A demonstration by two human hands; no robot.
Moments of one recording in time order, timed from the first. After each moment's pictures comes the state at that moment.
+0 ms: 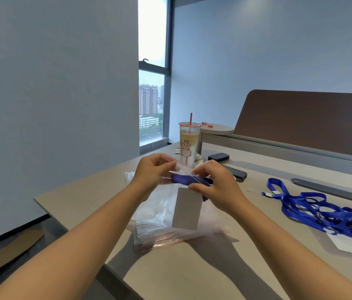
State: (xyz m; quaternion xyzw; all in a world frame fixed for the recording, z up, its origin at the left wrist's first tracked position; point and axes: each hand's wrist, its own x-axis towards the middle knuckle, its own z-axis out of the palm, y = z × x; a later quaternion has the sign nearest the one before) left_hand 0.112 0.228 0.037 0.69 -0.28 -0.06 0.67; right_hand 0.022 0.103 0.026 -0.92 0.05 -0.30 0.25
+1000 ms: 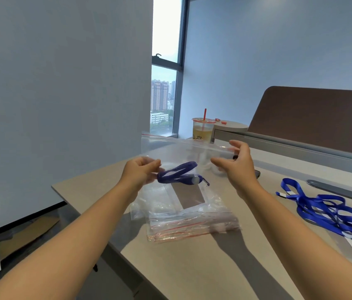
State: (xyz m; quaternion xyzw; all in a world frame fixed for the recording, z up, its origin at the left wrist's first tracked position) left_hand 0.136 0.271 0.018 0.71 -0.17 -0.05 0.68; right_hand 0.043 0.096 0.040 -0.76 0.16 -0.35 0.53
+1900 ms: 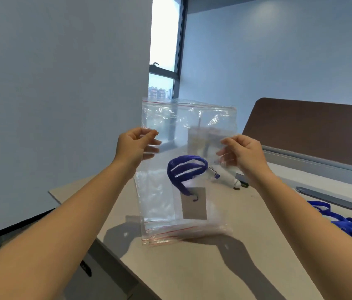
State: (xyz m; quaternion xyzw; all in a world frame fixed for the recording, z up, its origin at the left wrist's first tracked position) left_hand 0.120 0.278 0.077 0.65 -0.22 0.06 0.72; right_hand 0.018 0.093 0.085 -0.75 0.08 -0.34 0.55
